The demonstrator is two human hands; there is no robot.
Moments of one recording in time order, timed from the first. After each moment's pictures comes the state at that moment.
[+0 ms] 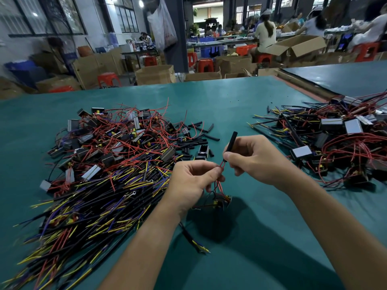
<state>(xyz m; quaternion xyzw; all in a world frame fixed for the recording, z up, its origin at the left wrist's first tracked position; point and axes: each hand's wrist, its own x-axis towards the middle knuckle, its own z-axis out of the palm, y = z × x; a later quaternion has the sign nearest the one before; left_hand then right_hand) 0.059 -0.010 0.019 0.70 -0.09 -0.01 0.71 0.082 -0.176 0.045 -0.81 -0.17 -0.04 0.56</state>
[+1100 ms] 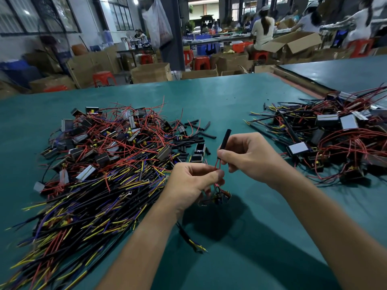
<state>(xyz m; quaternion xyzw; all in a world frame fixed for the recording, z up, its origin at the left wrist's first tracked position) 0.060 -0.007 0.014 0.71 -0.08 -0.07 0.70 0.082 -0.172 0.041 -0.79 -0.15 -0.04 0.60</state>
